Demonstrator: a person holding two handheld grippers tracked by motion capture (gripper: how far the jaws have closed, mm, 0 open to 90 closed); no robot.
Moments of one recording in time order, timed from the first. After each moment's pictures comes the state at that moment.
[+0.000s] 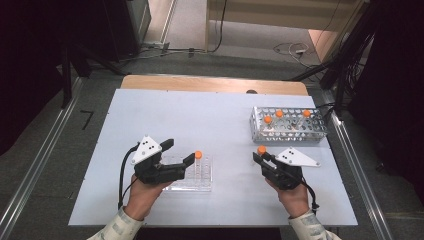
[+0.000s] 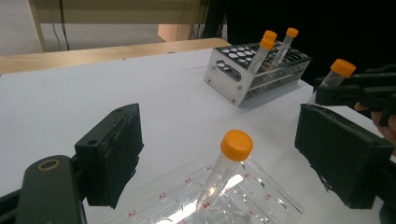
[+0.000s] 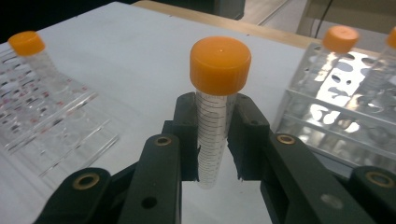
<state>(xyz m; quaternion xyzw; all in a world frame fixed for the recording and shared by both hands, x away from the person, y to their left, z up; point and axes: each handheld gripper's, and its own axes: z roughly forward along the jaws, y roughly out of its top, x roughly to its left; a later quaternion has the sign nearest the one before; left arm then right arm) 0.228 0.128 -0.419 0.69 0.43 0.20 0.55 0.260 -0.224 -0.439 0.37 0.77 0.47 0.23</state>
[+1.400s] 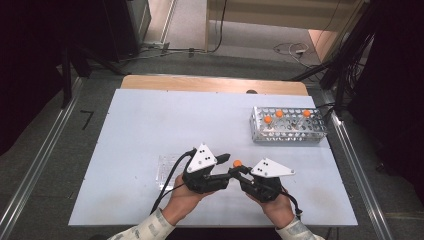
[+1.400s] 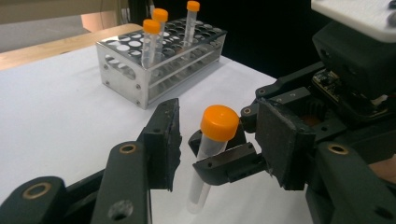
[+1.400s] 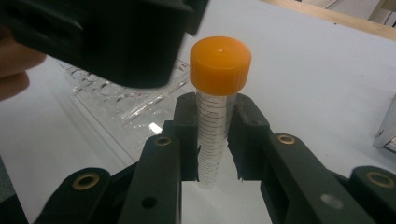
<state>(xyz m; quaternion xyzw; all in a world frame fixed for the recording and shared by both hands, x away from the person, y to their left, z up) 0.230 0.023 -0.420 0.76 0.31 0.13 0.55 0.236 -0.179 -0.446 0.31 0.81 0.46 0.17</state>
